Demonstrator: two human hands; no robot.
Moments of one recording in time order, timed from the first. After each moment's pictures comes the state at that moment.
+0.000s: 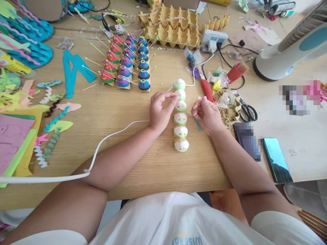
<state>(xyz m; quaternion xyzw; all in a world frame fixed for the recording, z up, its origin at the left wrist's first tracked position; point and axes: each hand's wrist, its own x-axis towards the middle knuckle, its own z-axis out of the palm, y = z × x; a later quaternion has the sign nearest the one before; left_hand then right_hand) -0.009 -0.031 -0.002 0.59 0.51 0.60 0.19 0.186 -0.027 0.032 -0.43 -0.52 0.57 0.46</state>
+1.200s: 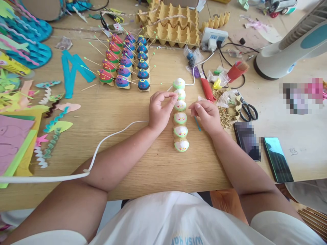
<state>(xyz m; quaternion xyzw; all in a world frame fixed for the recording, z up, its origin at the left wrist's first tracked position) -0.008 -0.029 -0.003 0.56 0.48 0.63 0.24 0.192 -0.032 0.029 -0.42 -0.66 0.41 0.47</state>
